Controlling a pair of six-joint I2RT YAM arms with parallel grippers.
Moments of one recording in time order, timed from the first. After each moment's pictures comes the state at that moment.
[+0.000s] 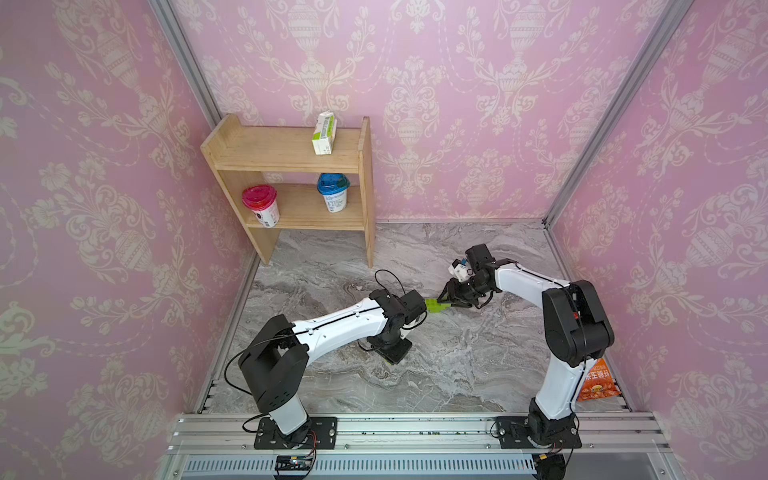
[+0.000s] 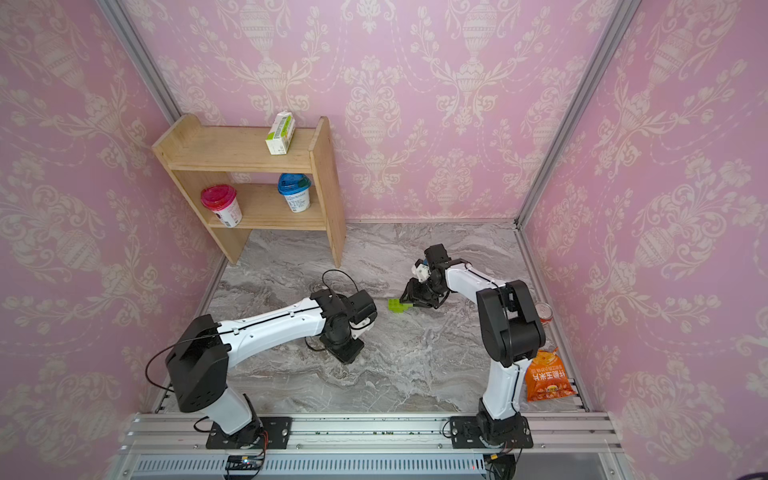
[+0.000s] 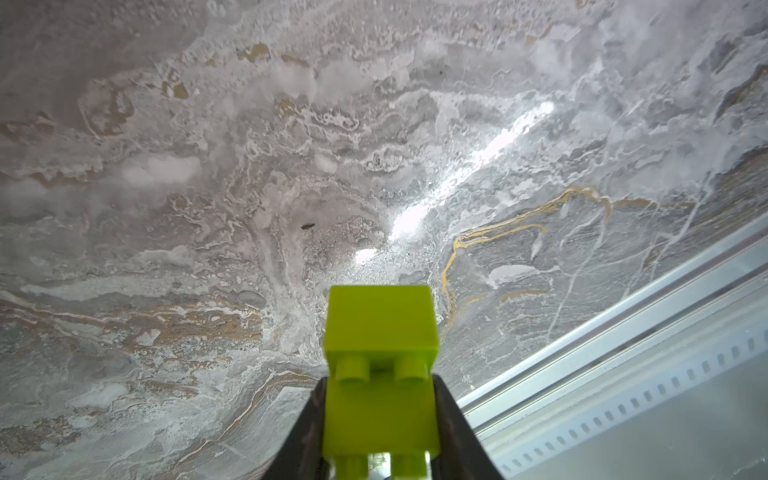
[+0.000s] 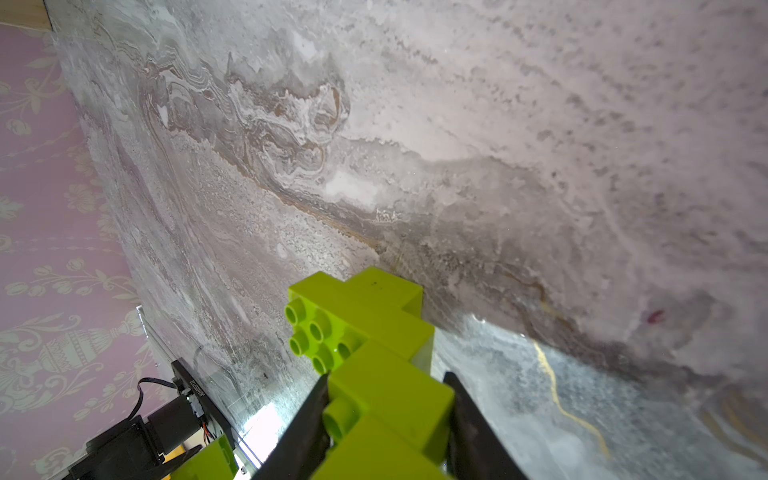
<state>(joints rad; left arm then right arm) -0.89 1.69 1.21 -1.10 0.09 -0.23 0.26 1.87 1.22 -0.60 -0.55 0.37</state>
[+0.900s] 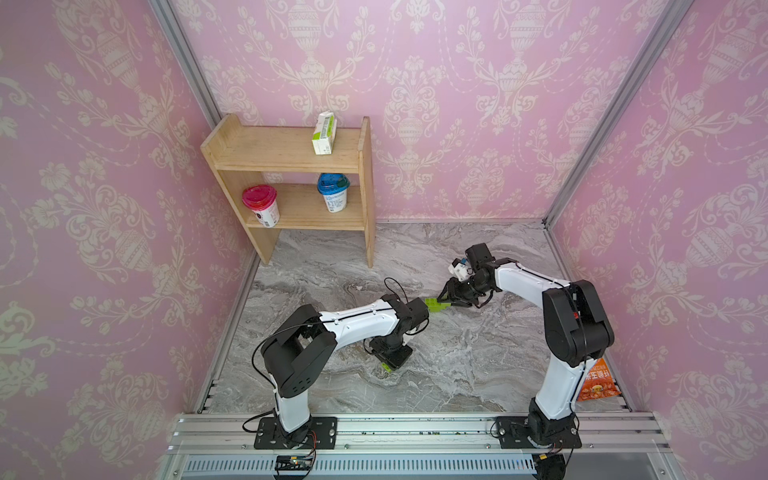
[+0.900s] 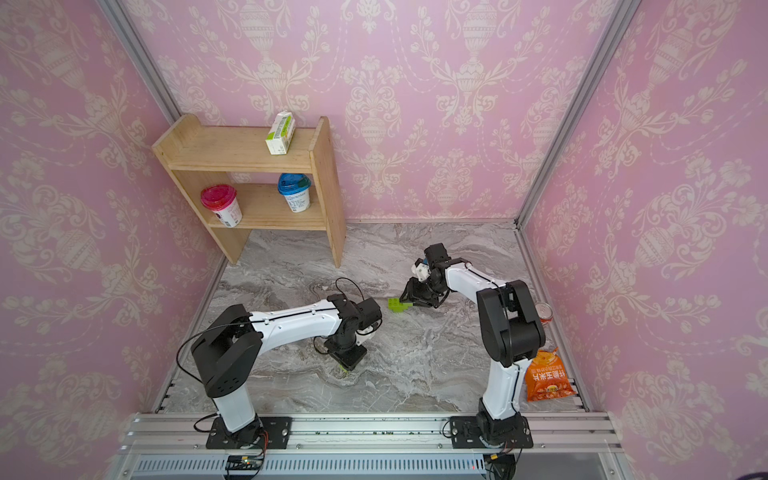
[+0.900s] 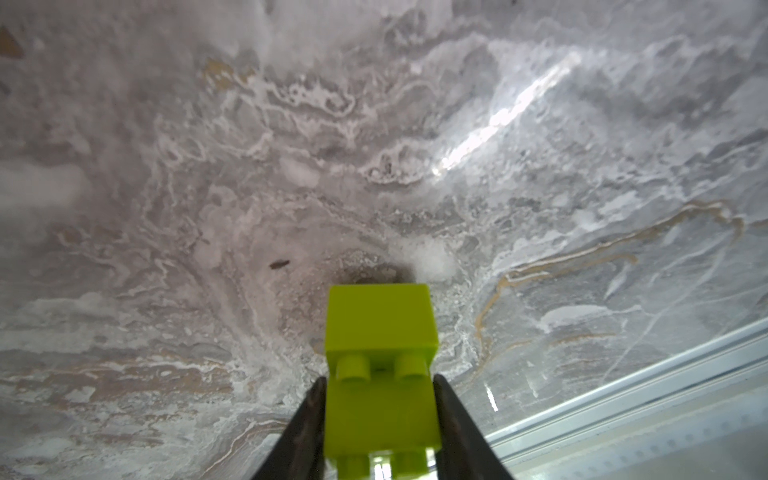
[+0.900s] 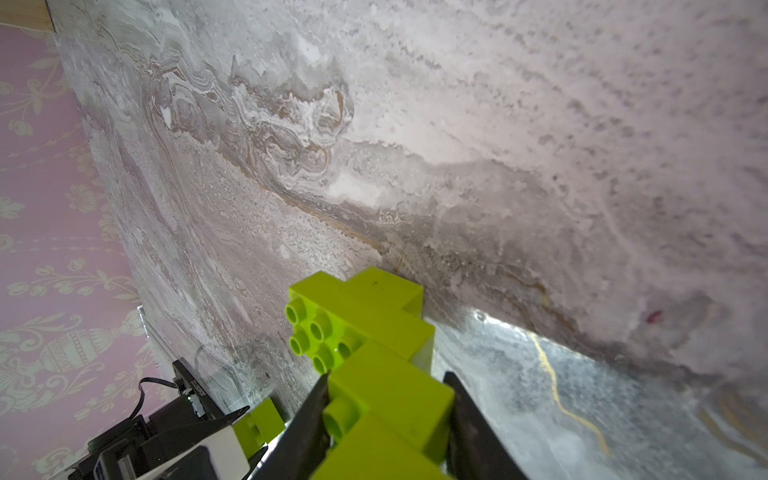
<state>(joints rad) -0.89 1.81 1.20 -1.06 0.10 -0.22 0.26 1.87 1.23 -0.61 -0.55 0.37</state>
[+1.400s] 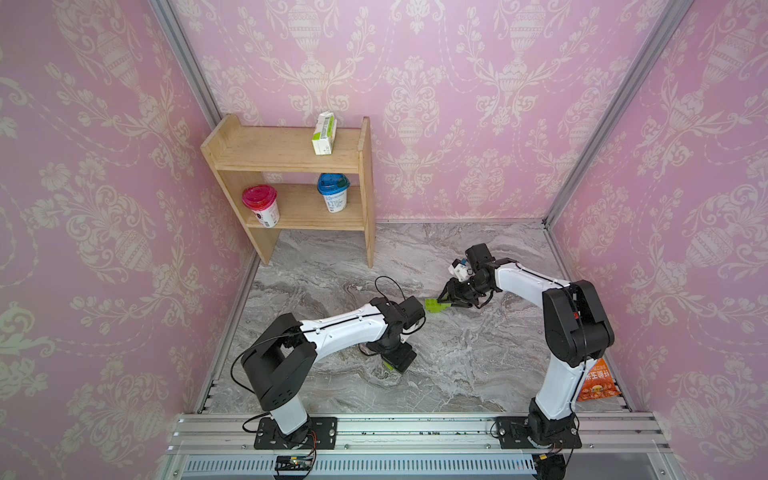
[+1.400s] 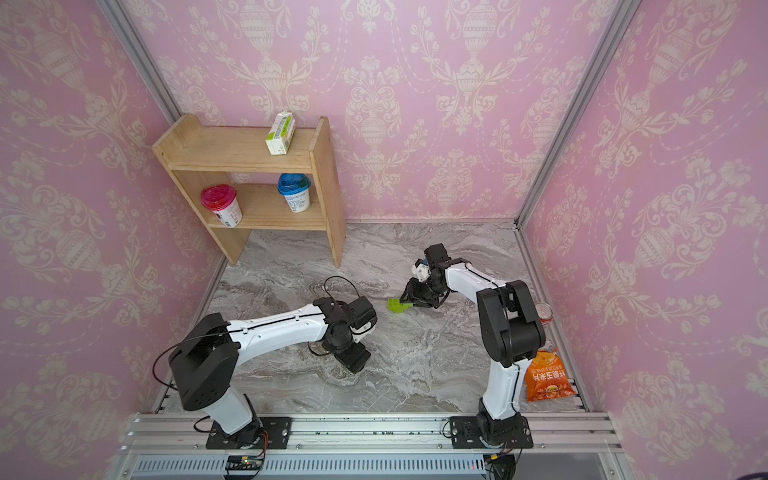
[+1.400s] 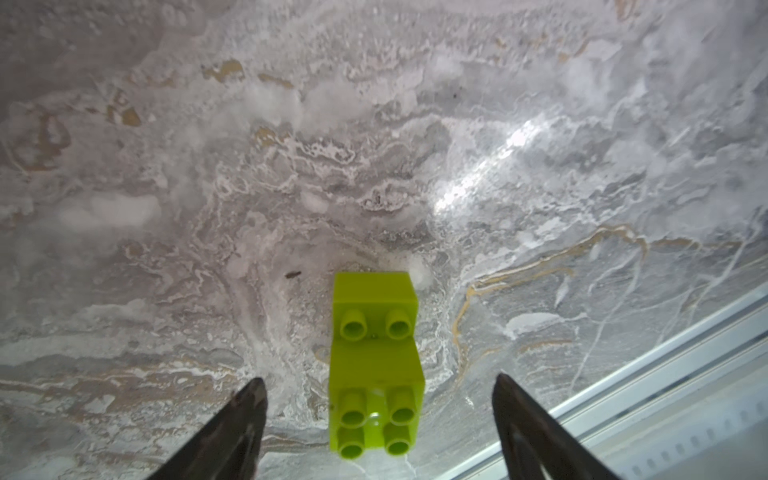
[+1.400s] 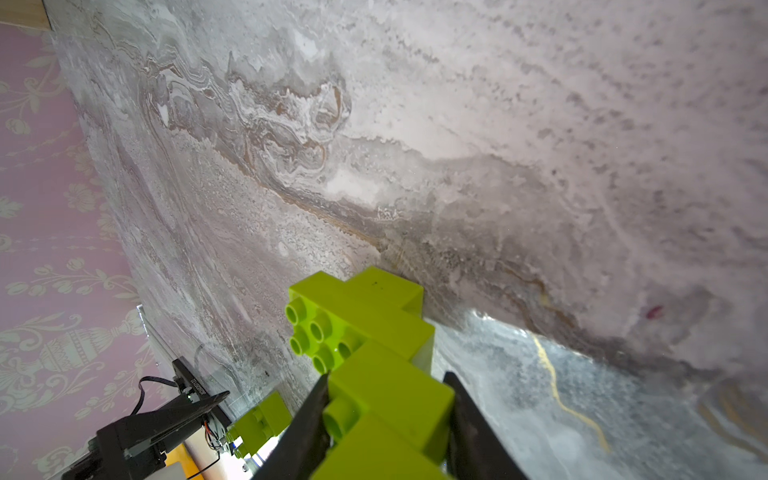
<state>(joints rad) -0.89 1.65 1.07 -0.89 0.09 -0.25 0.26 1.87 1.23 -0.62 -0.55 0.36</state>
